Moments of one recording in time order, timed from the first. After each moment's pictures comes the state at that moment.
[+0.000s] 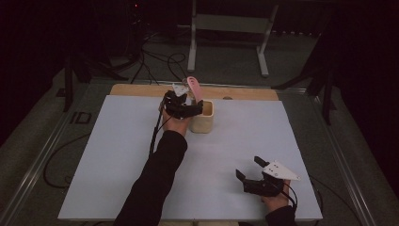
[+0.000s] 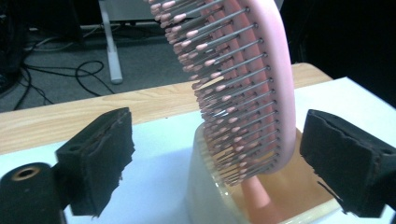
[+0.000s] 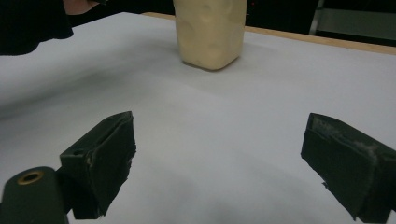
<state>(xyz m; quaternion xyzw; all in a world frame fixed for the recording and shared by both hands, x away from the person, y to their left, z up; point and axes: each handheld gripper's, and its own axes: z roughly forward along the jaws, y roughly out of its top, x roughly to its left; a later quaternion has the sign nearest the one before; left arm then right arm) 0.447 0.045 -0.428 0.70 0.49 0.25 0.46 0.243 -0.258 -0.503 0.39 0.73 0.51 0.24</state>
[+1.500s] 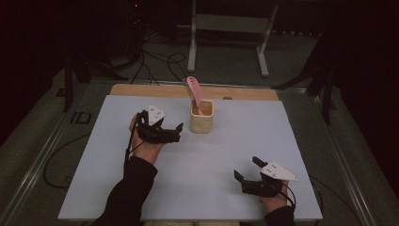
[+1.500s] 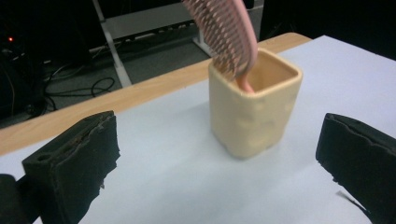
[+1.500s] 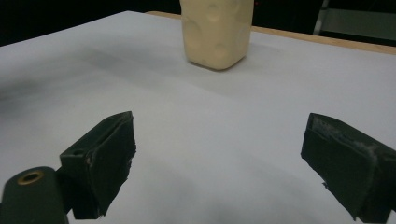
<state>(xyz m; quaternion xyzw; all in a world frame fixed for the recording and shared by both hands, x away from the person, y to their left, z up) 0.344 0.119 -0.416 0.74 0.41 0.29 0.44 0.242 -0.253 -0.503 0.39 0.73 0.51 0.23</state>
